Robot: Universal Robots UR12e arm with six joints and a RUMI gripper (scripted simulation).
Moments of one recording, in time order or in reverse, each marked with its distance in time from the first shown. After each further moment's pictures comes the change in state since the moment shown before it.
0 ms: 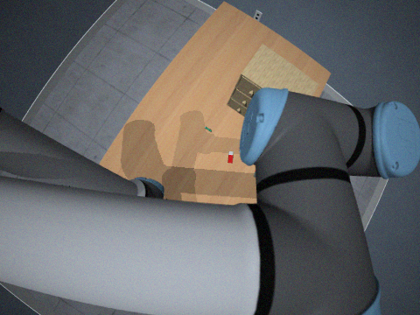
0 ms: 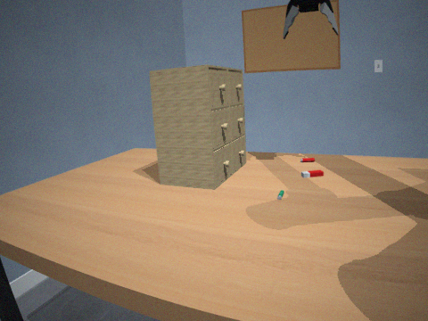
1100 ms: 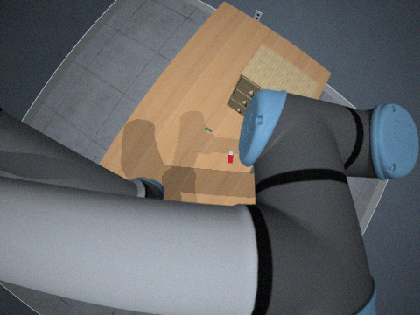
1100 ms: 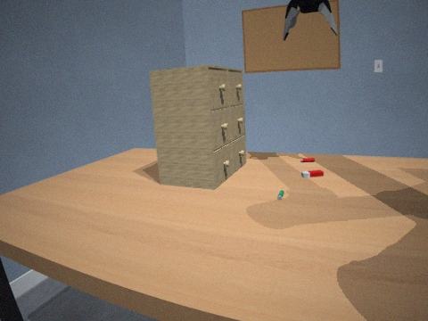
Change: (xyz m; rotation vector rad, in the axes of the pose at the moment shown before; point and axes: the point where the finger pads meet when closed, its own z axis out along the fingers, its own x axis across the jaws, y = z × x) arm 0.003 -0.002 0.003 0.007 0.005 0.176
